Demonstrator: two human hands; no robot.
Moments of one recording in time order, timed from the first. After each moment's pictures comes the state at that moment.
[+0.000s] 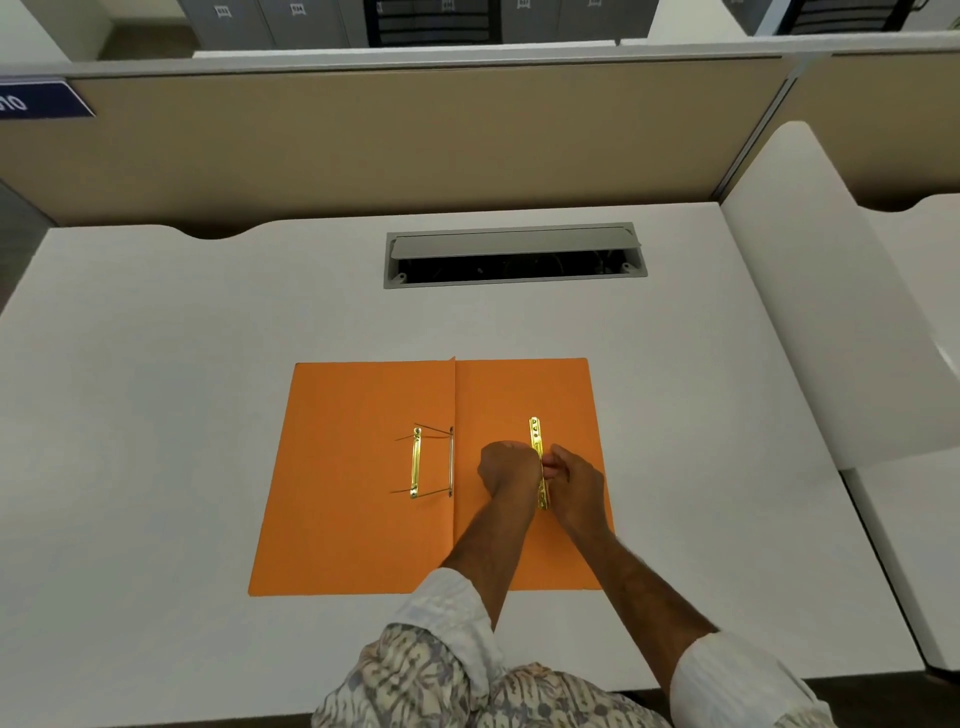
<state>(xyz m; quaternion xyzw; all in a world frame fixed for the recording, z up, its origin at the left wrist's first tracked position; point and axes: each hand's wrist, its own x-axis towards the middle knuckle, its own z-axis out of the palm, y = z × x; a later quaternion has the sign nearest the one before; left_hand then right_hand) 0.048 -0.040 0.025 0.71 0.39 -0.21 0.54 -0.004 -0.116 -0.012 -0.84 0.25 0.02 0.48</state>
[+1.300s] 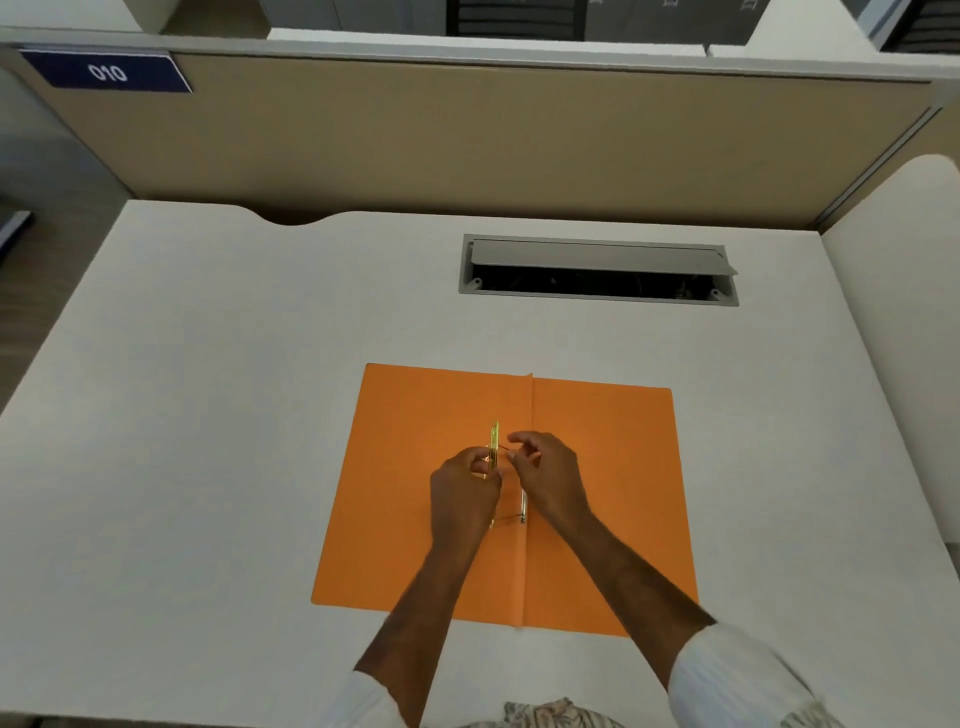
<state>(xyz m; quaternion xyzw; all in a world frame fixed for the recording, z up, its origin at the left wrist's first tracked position) 0.060 0.122 0.029 0.85 0.19 -0.10 0.49 0.078 -0.003 0.003 -0.87 0.12 0.08 0.48</state>
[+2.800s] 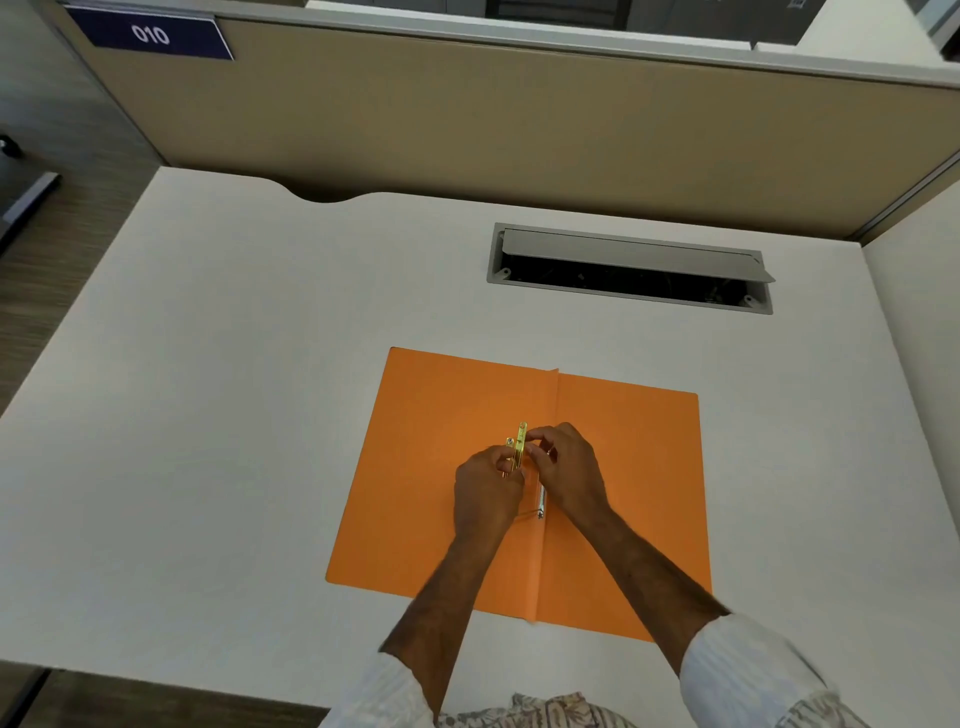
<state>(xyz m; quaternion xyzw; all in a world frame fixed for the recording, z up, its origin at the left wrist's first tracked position) 0.057 0.123 0.016 0.84 0.19 -0.11 0.49 0.082 -0.002 -0.007 -0.91 0.03 0.07 0.40</state>
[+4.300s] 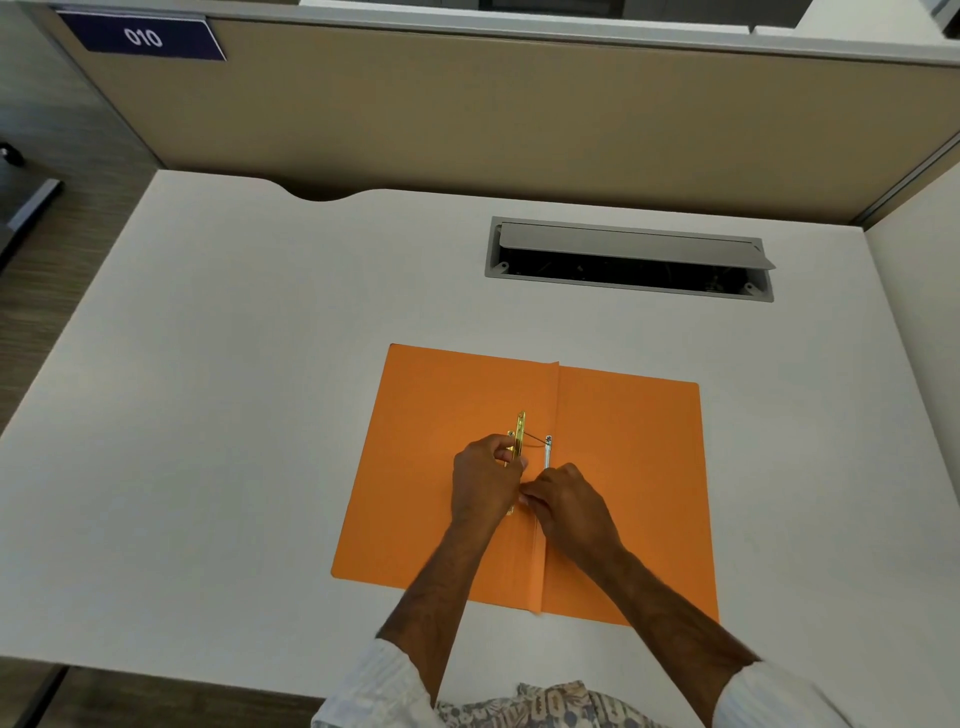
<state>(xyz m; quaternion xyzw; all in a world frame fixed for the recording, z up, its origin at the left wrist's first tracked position) 0.063 0.128 0.018 0.84 0.18 -0.14 0.50 0.026 -0.011 -0.022 -0.96 -0.13 0.08 0.25</state>
